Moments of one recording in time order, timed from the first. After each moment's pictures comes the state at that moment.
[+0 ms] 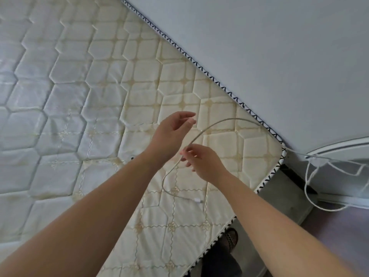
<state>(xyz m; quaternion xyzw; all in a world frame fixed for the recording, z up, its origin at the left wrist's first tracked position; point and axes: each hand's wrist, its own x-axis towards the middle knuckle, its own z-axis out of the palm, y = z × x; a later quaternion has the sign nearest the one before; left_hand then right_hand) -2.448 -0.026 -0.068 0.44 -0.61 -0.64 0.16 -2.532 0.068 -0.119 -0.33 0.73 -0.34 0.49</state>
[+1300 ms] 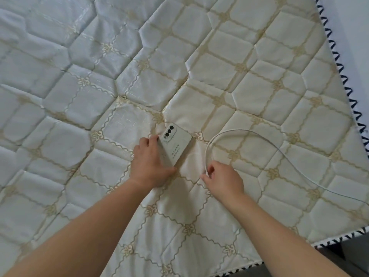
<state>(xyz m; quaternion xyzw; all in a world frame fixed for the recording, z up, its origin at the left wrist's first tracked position) -2.259 -0.002 -0.283 0.72 -0.61 -0.33 -0.04 -2.454 0.047 -0.290 -0.54 0.74 0.07 0.39</state>
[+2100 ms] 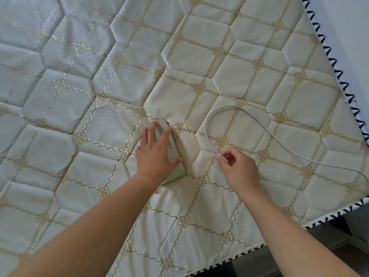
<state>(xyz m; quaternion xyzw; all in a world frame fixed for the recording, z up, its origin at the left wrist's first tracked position) -2.305 0.006 -0.286 0.64 -0.72 -0.26 -0.06 -2.508 0.079 -0.295 -0.45 0.82 -0.16 0.33</state>
